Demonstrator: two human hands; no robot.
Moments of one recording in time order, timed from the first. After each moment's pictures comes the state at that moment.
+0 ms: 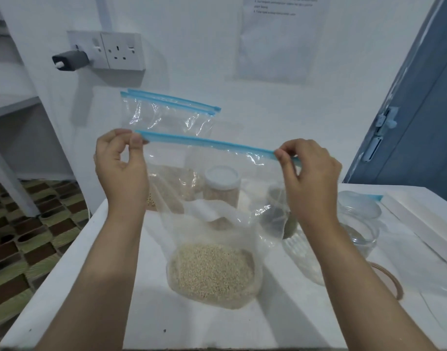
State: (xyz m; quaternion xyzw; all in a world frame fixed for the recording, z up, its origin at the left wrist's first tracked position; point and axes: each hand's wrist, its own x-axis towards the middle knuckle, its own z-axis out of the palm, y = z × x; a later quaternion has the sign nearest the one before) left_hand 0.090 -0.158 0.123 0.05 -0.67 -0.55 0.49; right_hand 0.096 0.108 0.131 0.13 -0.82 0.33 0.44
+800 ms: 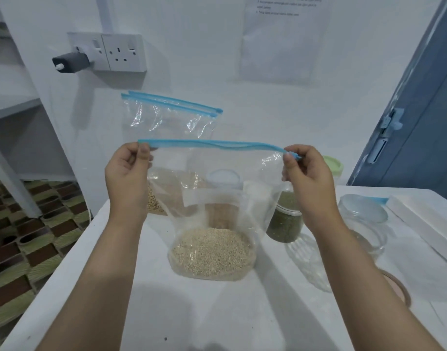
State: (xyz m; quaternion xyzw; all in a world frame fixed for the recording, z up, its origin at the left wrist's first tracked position) left_hand 0.077 -0.164 0.111 0.01 -0.60 -0.70 0.39; right_hand 0.075 0.112 0.123 0.11 -0.72 0.63 0.25
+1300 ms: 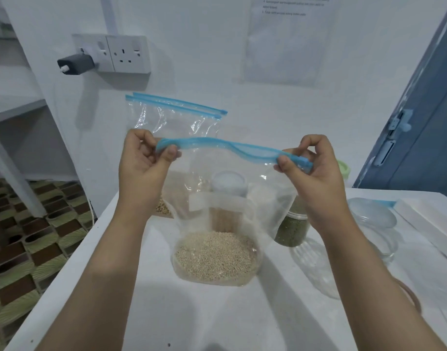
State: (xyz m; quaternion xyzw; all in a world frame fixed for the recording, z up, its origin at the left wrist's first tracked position) left_hand 0.076 -0.158 0.128 -0.12 -0.62 -0.69 0.35; right_hand 0.087 0.100 0.145 0.17 -0.66 0.70 0.21
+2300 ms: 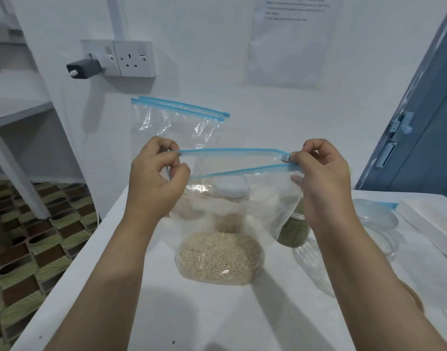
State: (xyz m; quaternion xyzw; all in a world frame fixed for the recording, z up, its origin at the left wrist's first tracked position) left_hand 0.095 -0.153 0.127 -0.11 -0.80 -0.43 0.41; right_hand 0.095 0.086 0.160 0.02 -0.62 0.76 0.21
